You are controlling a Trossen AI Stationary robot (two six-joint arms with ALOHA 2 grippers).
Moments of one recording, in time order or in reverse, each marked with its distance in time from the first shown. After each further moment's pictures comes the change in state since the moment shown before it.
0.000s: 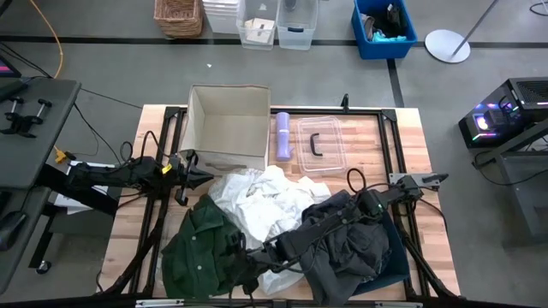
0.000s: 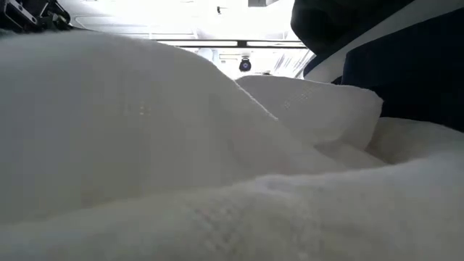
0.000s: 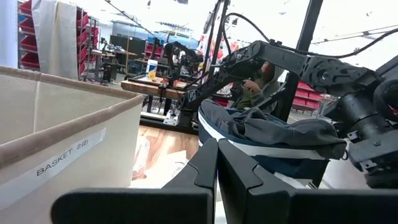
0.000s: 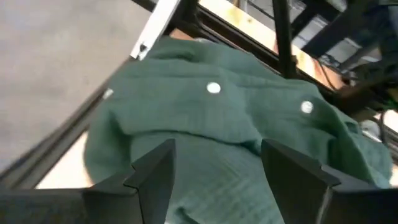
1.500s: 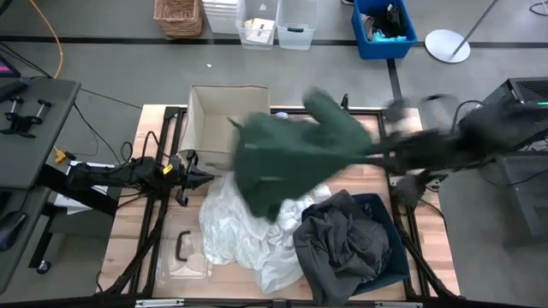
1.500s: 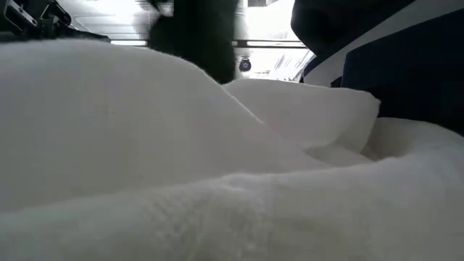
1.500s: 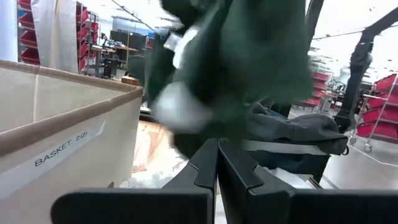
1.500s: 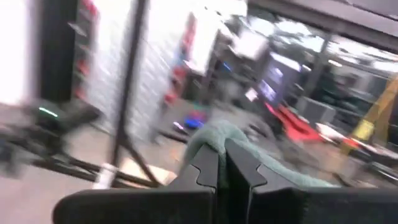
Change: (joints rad) left arm 0.000 0.002 0.000 -0.017 0.000 -0.001; right arm 0.091 -1.035 0.007 -0.393 0.122 -0.008
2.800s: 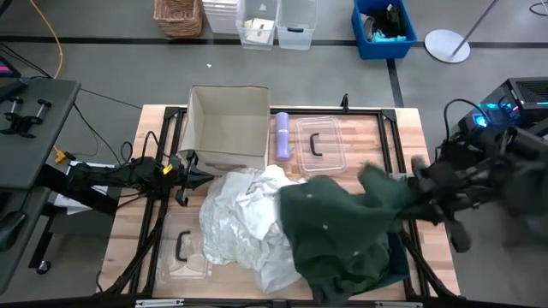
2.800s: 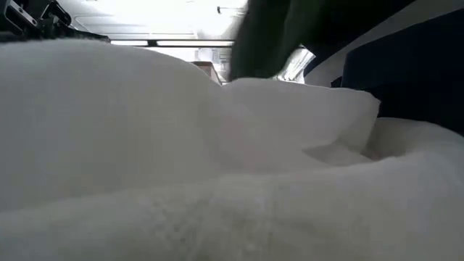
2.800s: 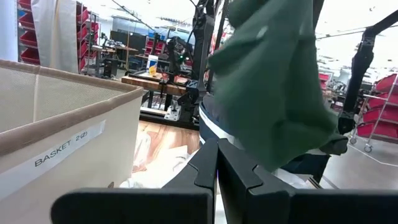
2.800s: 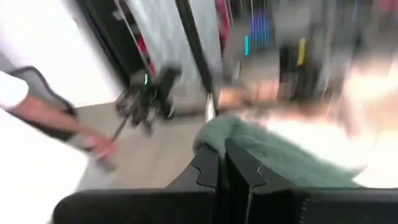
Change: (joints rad) left arm 0.000 0.000 0.000 0.000 0.000 0.000; right arm 0.445 -0.014 0.002 -0.513 0.234 0.970
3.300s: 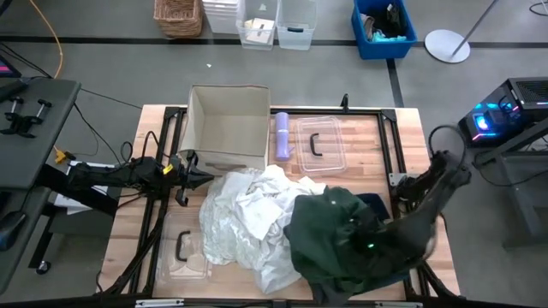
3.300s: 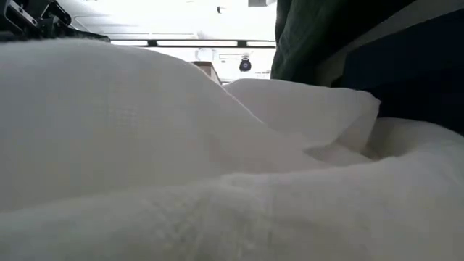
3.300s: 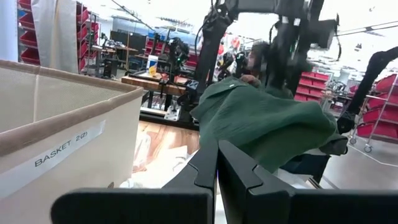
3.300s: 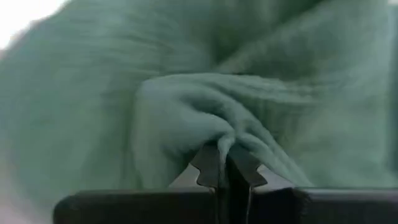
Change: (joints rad) left arm 0.000 0.000 0.000 0.001 0.000 0.000; right arm -0.168 0.191 -0.698 -0.135 -0.336 1.329
